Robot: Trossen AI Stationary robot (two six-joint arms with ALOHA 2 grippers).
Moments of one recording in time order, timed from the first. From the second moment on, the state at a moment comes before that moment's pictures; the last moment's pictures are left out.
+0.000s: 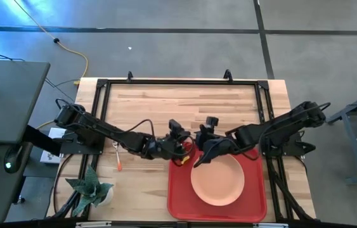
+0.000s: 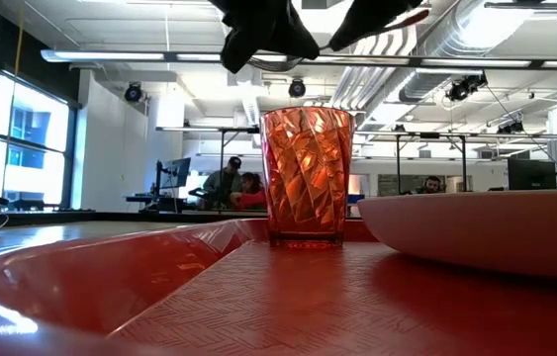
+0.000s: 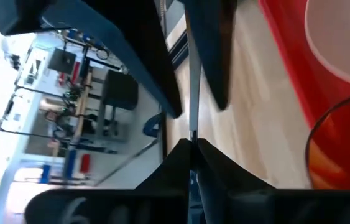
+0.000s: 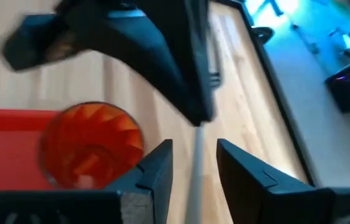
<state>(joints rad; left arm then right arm) -0.30 1.71 1.20 0.00 -0.82 0.74 0.34 1.53 1.28 -0.62 0.65 0.10</state>
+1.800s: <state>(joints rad) -0.20 1.70 1.20 -0.41 -0.96 0.21 0.77 1.36 0.69 -0.95 0.82 1.89</state>
